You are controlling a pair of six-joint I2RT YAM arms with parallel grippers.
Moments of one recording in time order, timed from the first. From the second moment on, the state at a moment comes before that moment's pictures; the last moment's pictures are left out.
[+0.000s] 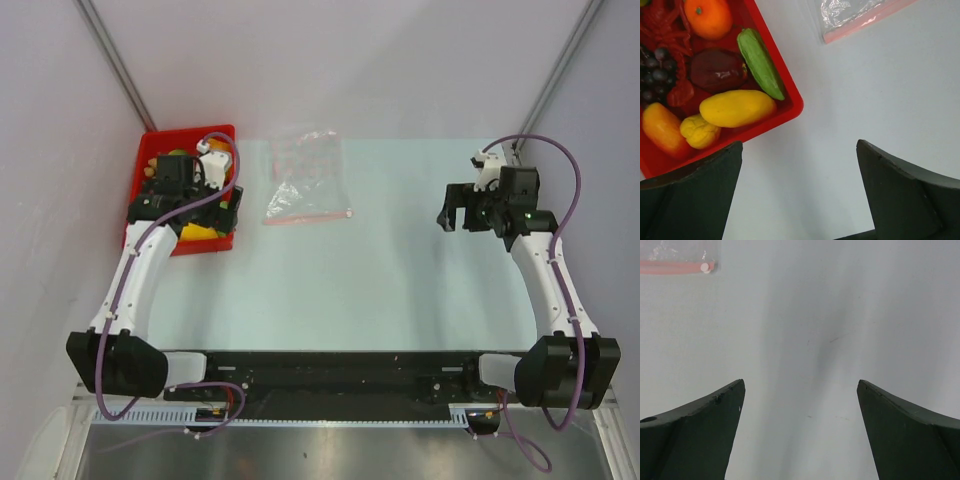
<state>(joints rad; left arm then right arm) -0.06 1.28 1.31 -0.84 0.12 0.25 -0.04 1.24 1.13 -0.61 -0.30 -0.05</state>
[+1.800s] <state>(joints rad) -0.55 2.10 1.38 -0.05 -0.19 0.96 -0.19 1.38 1.11 -0.56 -0.55 0.03</state>
